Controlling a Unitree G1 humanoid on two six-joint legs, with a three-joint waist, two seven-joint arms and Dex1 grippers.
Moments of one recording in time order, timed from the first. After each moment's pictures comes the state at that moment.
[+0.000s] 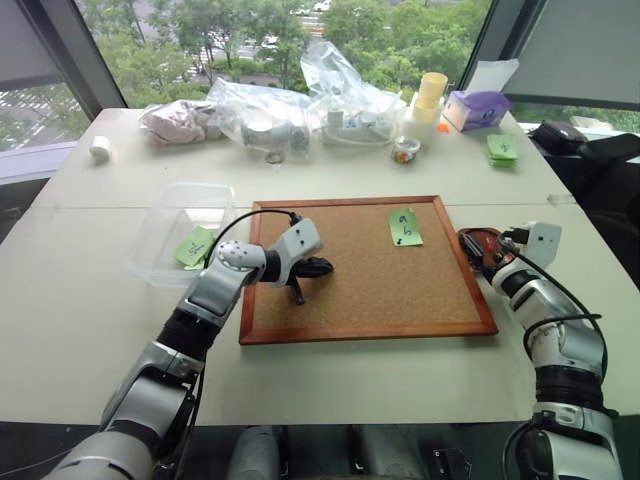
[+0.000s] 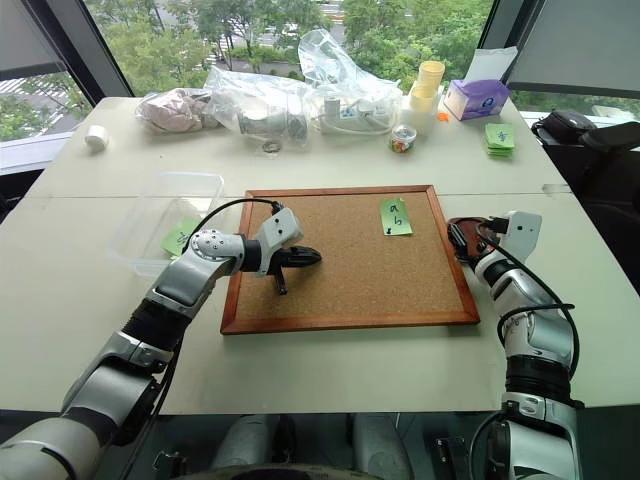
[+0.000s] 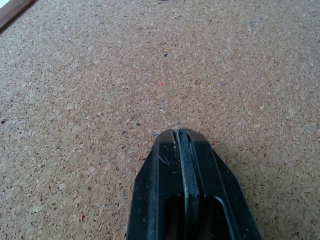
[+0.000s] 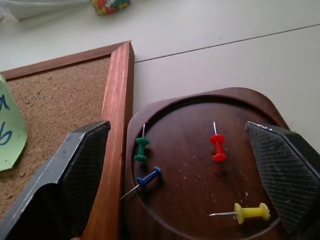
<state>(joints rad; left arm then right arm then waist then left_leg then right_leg) -0.64 0.35 -0.33 0.23 -0.05 0.43 -0.94 -0.34 -0.43 -0.38 0.25 0.44 0.44 0.31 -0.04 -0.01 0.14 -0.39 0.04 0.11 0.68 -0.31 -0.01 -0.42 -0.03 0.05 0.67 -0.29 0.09</state>
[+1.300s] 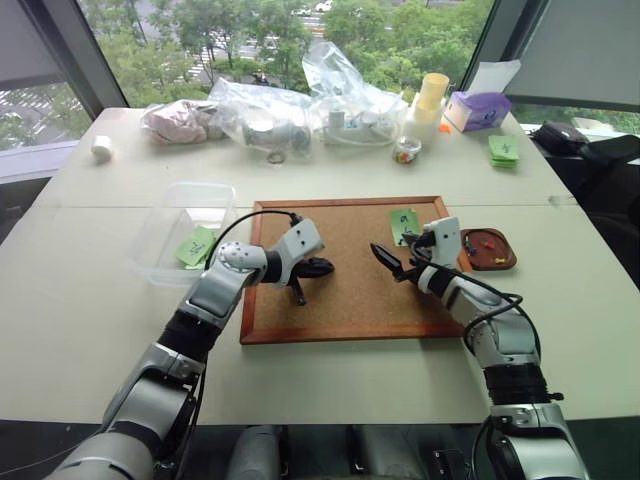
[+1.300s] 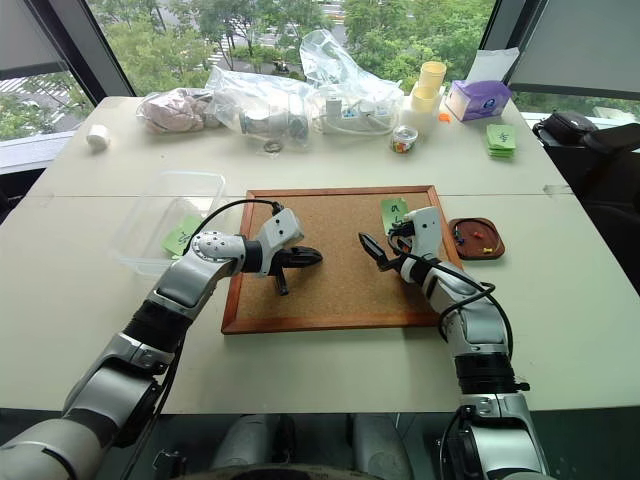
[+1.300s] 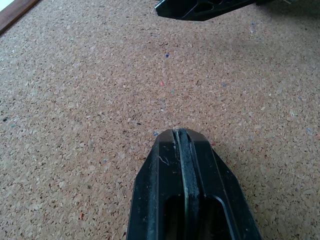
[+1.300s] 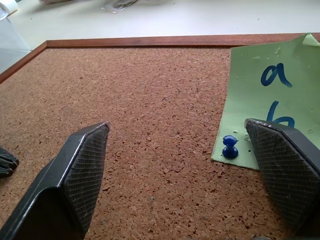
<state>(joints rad) -0.63 0.34 -0.33 0.22 -0.05 0.43 -0.93 -0.36 -0.32 -0.07 0.12 0.37 0.42 0.47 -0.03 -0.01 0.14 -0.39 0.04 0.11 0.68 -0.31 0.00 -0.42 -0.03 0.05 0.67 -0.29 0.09</state>
